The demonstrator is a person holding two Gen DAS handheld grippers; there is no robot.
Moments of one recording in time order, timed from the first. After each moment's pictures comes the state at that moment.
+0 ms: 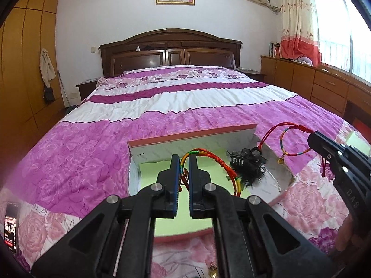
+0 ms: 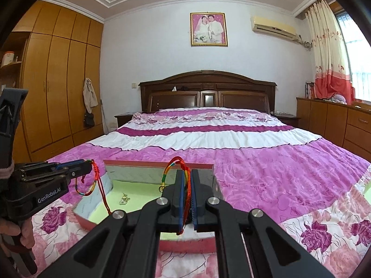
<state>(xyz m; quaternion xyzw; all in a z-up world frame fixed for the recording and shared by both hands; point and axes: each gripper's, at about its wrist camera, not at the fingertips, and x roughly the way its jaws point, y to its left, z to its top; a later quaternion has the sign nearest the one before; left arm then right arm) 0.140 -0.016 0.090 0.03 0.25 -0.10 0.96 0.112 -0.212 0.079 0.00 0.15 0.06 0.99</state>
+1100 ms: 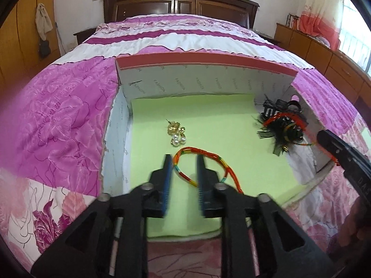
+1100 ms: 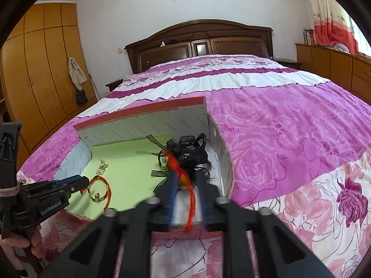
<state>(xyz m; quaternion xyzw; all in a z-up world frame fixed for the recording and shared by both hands) 0.192 -0.008 0.011 -0.01 0.40 -0.09 0.91 0.178 -0.232 0.010 0.07 0.30 0.06 0.95</state>
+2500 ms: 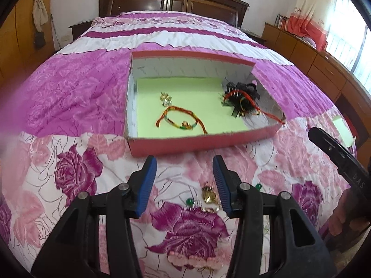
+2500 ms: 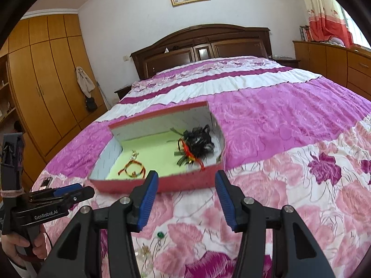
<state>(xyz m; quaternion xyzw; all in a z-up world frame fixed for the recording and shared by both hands) 0.098 0.014 0.043 -0.03 0.42 -0.13 0.90 0.077 -0.237 0.049 0.09 0.29 0.08 0.95</state>
